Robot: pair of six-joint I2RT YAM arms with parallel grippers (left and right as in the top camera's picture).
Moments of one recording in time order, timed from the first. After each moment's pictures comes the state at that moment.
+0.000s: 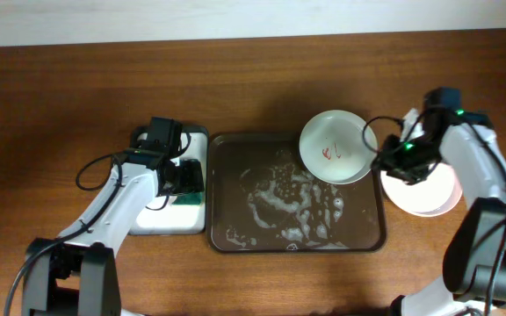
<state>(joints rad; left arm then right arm) -0.19 1.65 1.02 -0.70 -0.04 -0.30 -0.18 1.77 1.22 -0.94 -0.32 0.17</state>
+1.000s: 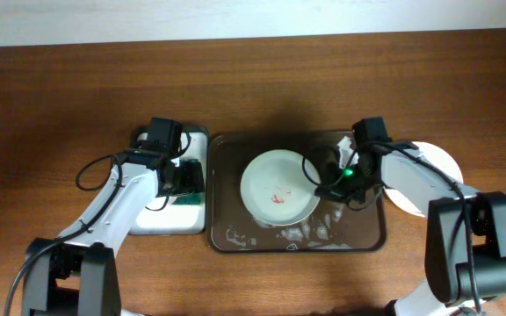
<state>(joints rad) -0.19 1.65 1.02 -0.71 -0.04 -0.30 0.10 1.77 0.97 -0.64 -0.55 0.34</state>
